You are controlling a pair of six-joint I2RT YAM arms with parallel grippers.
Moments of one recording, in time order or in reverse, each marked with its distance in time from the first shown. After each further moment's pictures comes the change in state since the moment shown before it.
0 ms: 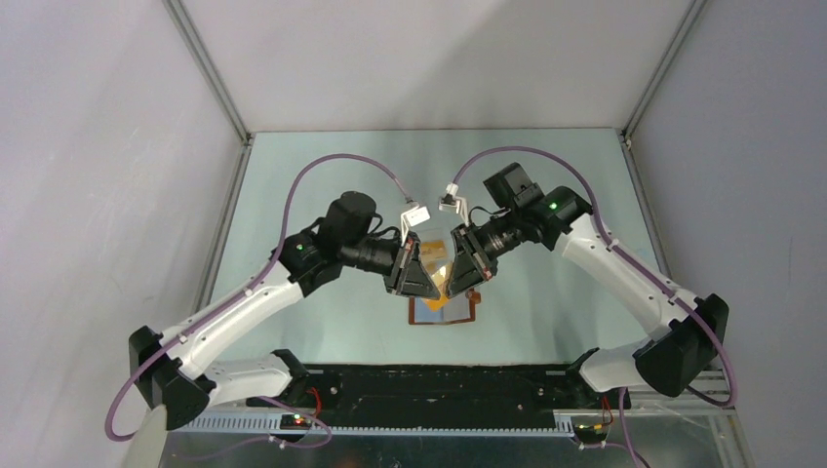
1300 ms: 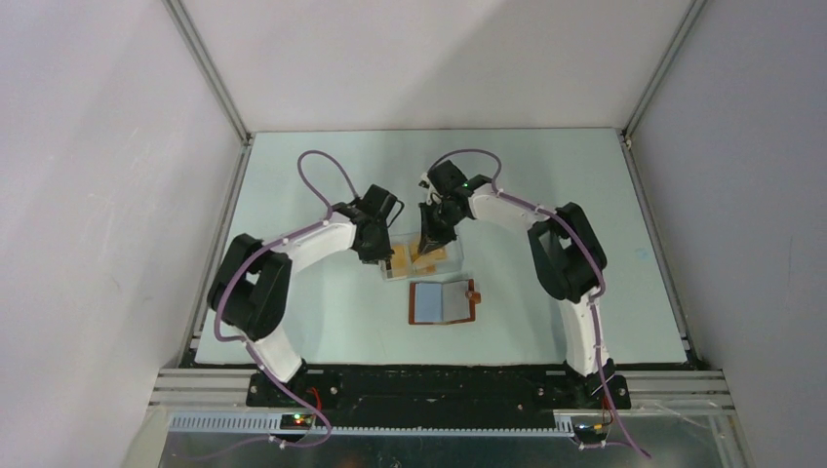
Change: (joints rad) left arm 0.237 0.581 0.056 -0.140 -0.935 -0.291; right arm -0.038 0.740 0.241 0.388 0.573 0.412
